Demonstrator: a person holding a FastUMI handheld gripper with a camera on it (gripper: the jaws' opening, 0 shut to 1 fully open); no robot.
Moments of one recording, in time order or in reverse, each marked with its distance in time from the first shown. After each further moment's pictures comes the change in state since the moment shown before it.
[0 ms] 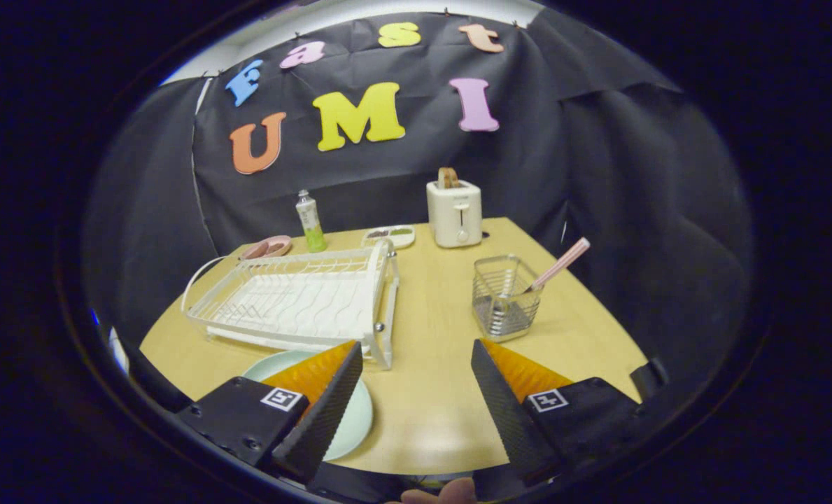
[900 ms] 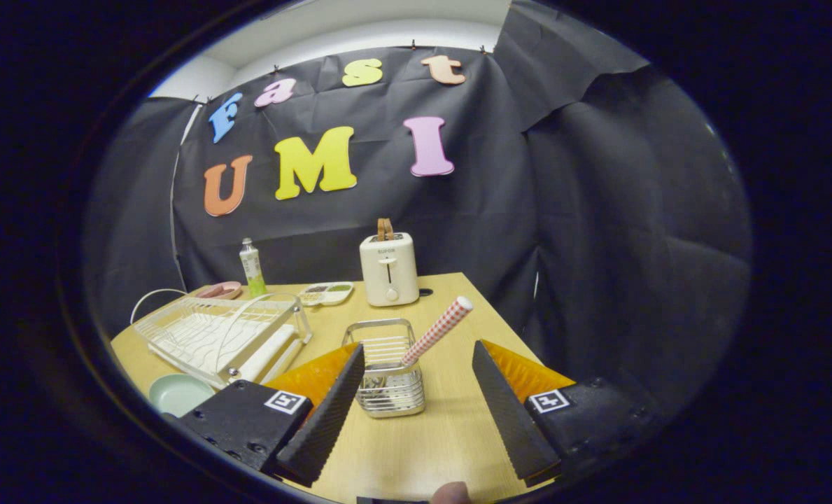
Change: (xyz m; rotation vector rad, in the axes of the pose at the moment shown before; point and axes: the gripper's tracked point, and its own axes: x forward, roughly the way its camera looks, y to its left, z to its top) arm 0.113 -0.134 0.031 0.102 -0.183 0.028
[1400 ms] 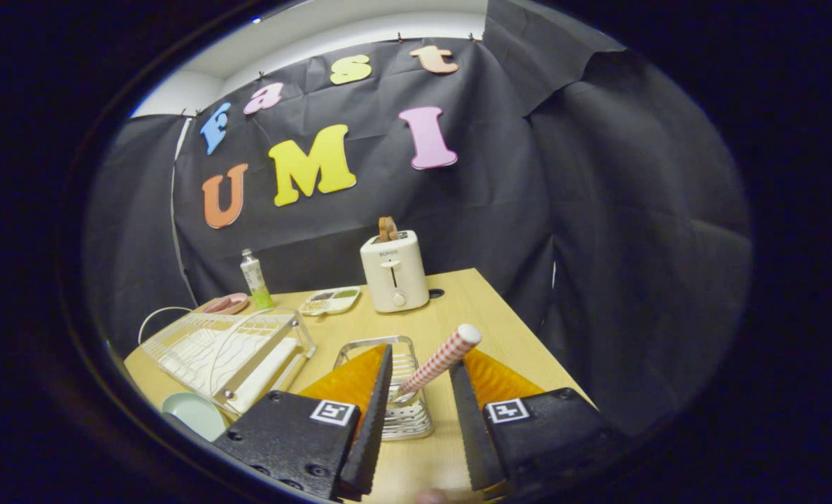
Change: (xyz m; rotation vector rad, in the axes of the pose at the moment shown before) arm 0.029 0.009 0.014 0.062 0.031 0.061
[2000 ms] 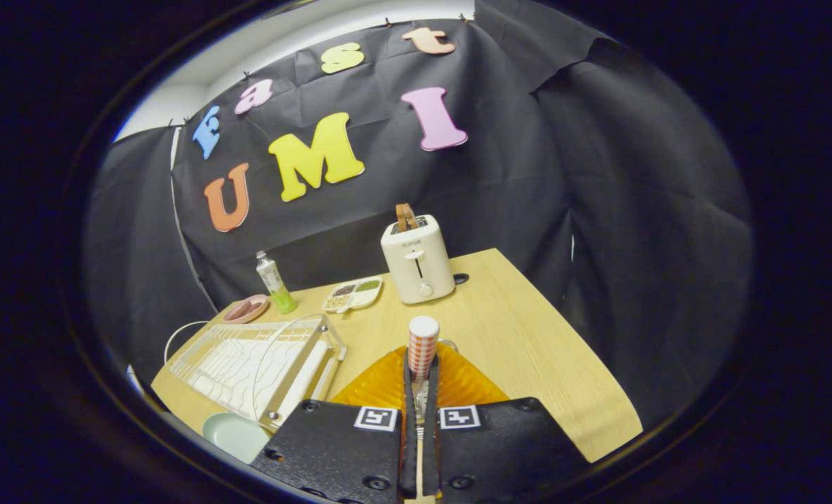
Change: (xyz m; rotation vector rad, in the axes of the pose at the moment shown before) arm -0.002 0.035 0.020 0.038 0.098 0.015
